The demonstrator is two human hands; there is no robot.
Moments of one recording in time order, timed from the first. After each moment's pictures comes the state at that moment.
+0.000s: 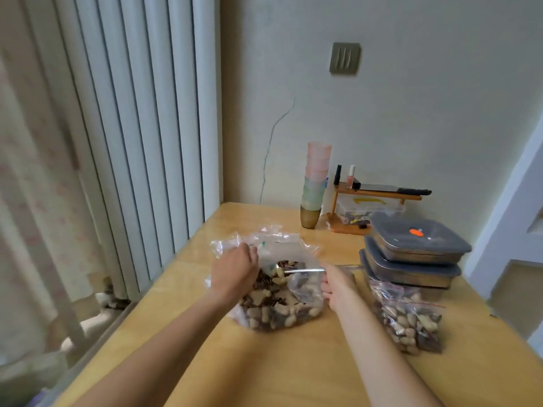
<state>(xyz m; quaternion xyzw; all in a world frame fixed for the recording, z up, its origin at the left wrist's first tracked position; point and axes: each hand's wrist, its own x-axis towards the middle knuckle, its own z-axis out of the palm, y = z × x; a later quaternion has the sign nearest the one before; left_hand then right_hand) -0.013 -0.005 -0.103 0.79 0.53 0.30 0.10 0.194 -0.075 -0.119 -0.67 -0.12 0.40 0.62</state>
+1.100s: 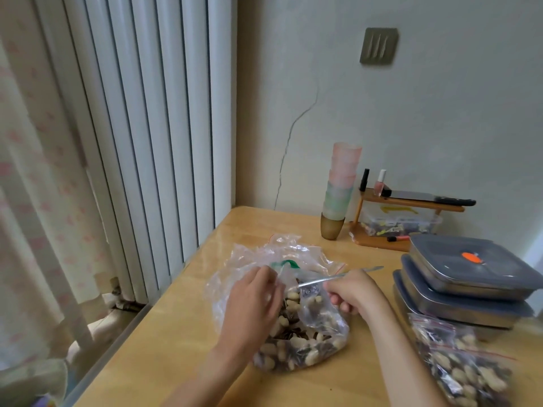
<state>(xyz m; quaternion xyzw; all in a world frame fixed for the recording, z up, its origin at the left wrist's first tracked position) -0.017 -0.008 -0.132 0.79 0.37 0.46 0.14 0.206 -0.027 -0.096 -0.83 -0.35 0.30 0.32</state>
